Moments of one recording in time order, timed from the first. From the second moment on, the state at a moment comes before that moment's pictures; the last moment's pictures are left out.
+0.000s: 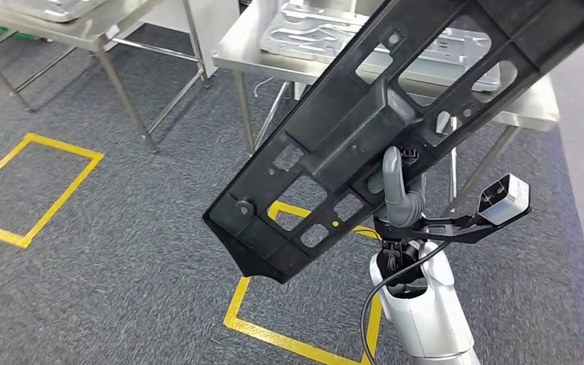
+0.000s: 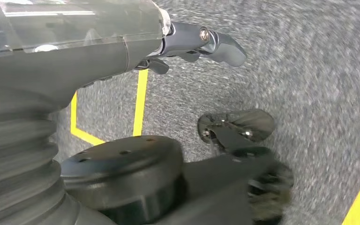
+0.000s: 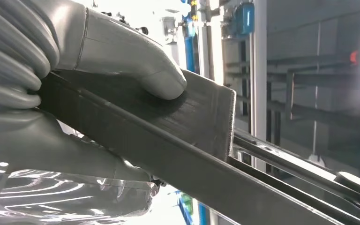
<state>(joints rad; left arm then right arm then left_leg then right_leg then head) -0.15 -0.04 -1.49 -0.14 1.48 0.23 -0.21 -0.35 0.08 0.21 -1.70 -0.46 0.40 -0.43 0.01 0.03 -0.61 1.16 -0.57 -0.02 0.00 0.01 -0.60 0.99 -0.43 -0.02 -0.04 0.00</state>
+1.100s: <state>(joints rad) -0.14 -0.04 -1.50 -0.14 1.51 0.23 -0.23 -0.37 0.09 0.22 -1.66 -0.45 0.38 -0.42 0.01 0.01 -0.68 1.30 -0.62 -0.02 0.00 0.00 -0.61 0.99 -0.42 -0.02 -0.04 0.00</state>
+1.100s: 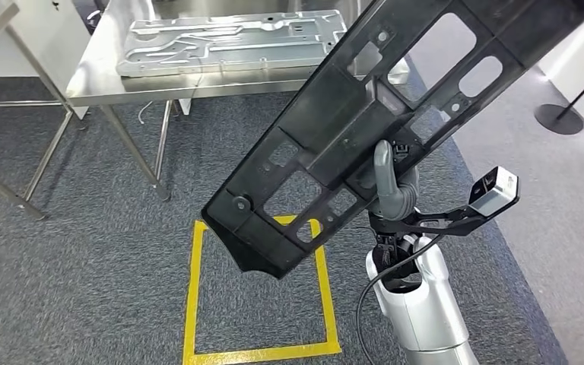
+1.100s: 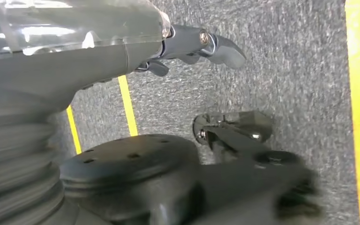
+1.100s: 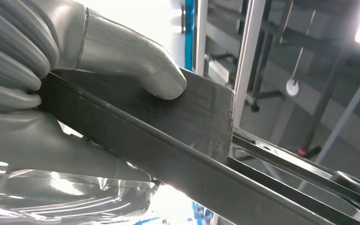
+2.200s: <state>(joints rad) -0.13 -0.04 -1.49 -0.14 1.52 0.23 -0.24 -0.37 0.10 0.22 -1.67 -0.44 0.36 -0.43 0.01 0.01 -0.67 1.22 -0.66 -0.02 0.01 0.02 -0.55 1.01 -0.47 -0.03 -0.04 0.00</state>
